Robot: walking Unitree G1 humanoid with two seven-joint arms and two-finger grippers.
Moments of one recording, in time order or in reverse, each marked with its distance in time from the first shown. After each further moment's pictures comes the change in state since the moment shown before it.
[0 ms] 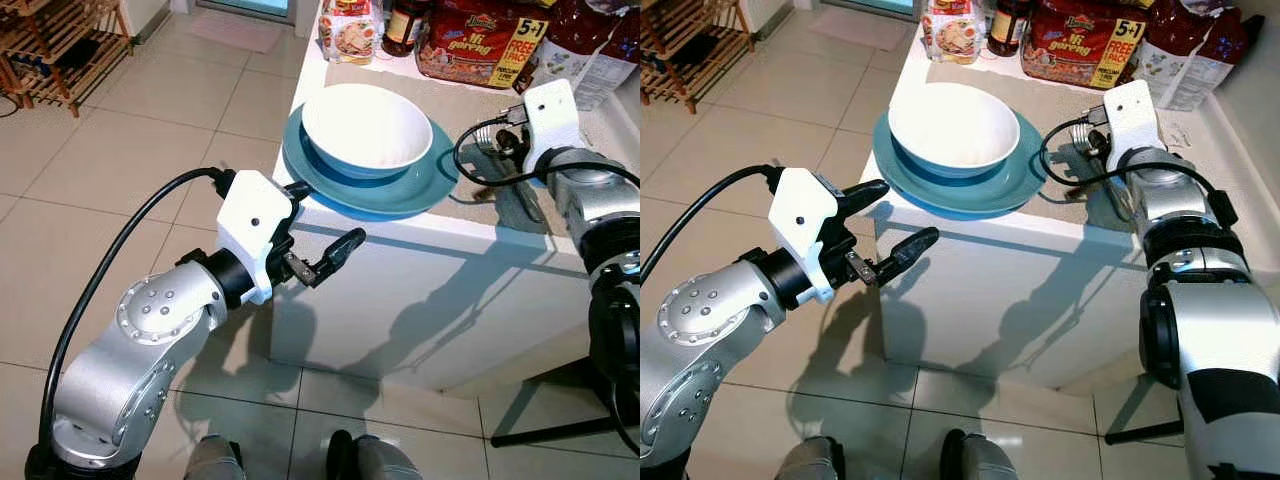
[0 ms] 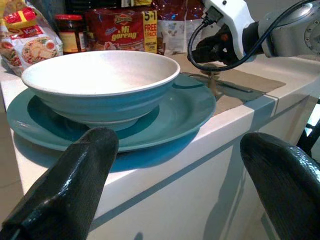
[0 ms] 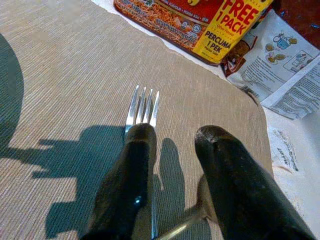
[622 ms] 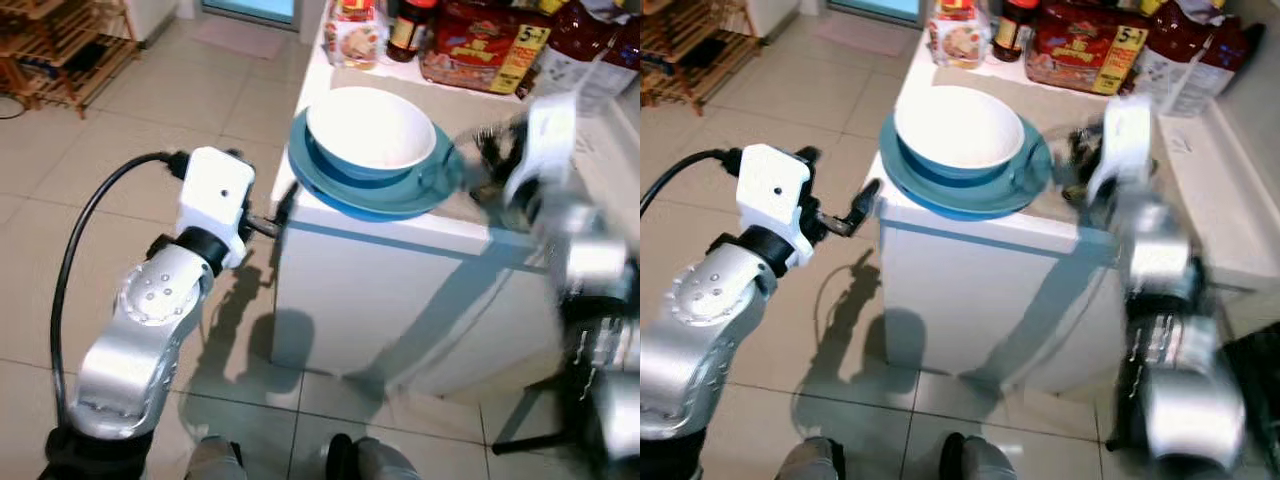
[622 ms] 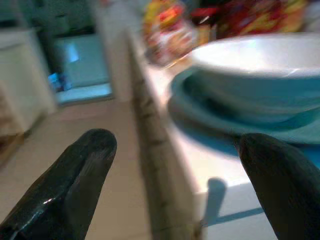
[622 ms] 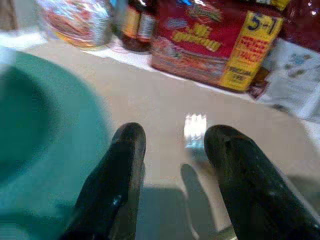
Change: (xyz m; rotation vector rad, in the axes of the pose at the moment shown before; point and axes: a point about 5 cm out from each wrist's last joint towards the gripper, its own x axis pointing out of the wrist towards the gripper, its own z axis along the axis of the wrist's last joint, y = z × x) left arm 0.001 0.050 -0.021 0.105 0.035 0.495; right arm -0.032 0.049 -0.015 0.264 -0.248 0.019
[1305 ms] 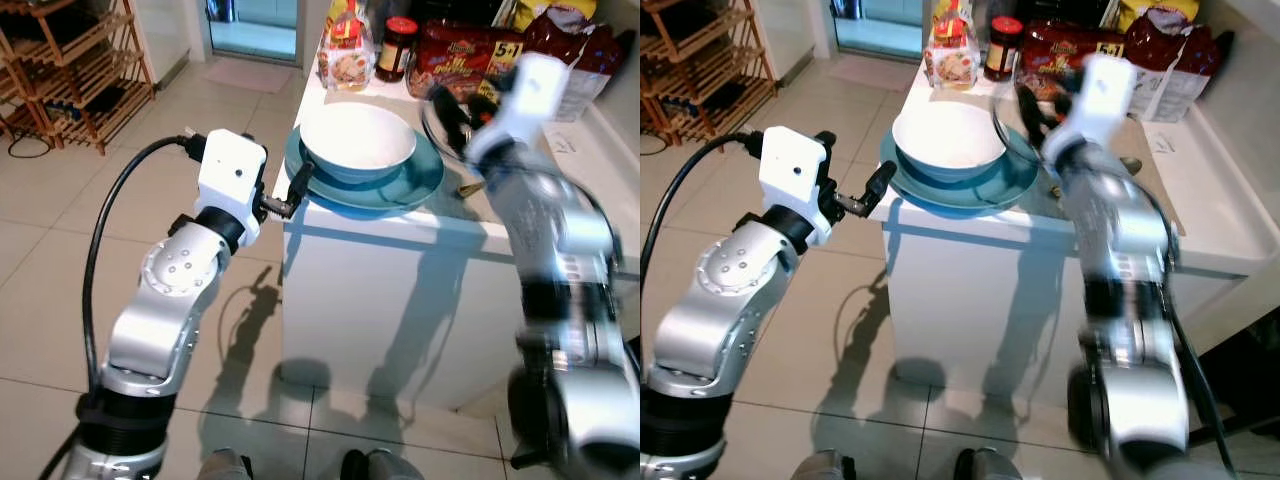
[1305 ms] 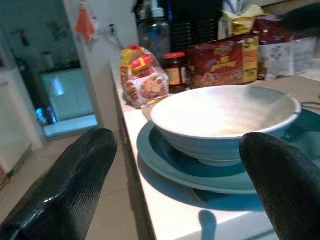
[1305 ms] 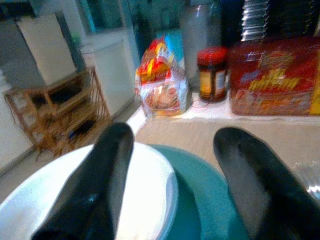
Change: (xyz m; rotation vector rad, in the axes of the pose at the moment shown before) left arm 0.023 -0.009 0.011 -0.024 -0.080 -0.121; right arm 0.026 0.047 0.062 0.361 0.002 0.180
